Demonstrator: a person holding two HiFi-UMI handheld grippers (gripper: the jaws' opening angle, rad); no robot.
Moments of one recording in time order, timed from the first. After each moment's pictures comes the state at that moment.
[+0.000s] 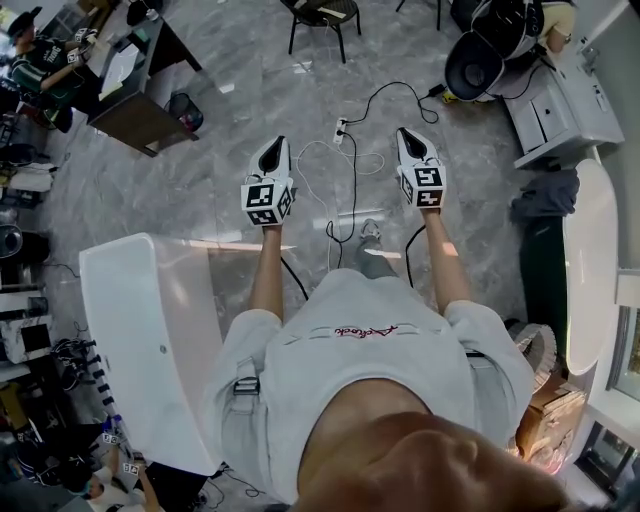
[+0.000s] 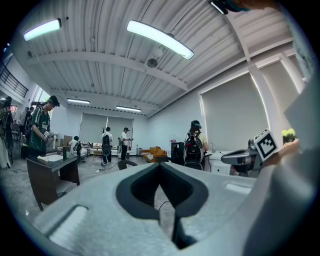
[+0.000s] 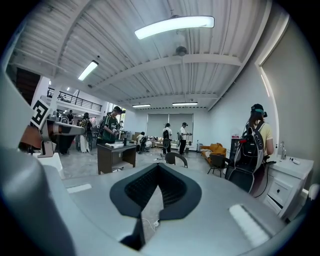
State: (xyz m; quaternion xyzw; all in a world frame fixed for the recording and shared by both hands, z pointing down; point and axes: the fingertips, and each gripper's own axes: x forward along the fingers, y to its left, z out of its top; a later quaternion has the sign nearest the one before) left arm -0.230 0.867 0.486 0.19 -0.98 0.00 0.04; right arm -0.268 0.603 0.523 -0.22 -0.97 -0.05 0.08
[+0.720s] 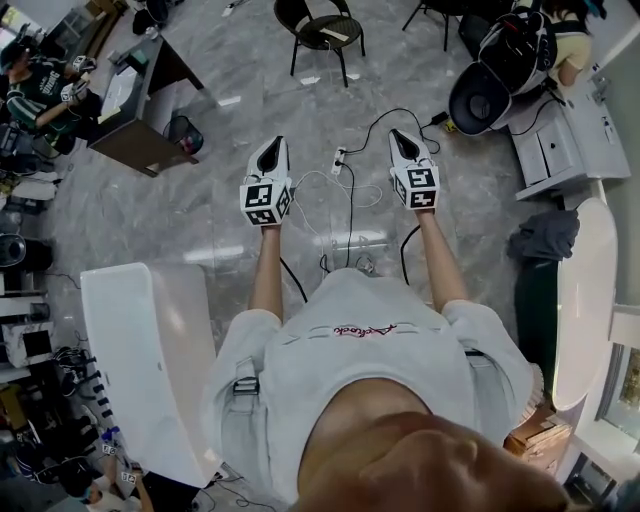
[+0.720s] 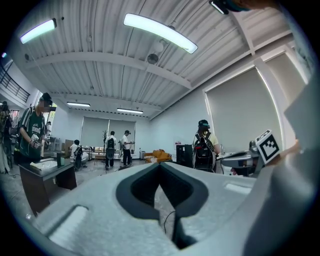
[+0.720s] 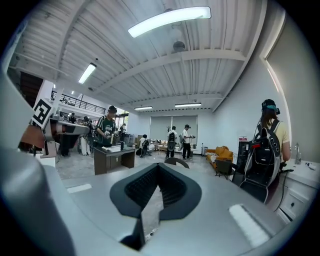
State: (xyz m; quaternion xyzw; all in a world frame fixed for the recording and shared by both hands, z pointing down) left arm -0.396 0.823 0.452 0.16 -0.99 0.01 0.02; right arm -0.440 0.575 0.496 -0.25 -0.96 -0.05 0.06
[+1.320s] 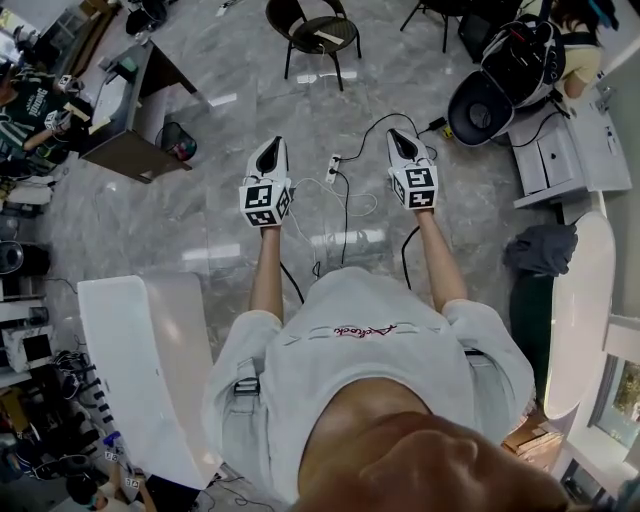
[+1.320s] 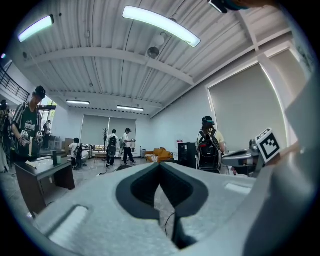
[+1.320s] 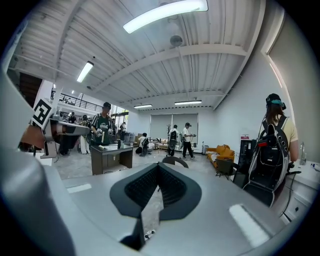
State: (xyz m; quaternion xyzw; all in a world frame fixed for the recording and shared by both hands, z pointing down) left arm -0.482 0.795 0.463 0.16 -0.99 0.01 0.03; right arm -0.526 0.550 0.506 -0.26 -0.96 -0.05 0.07
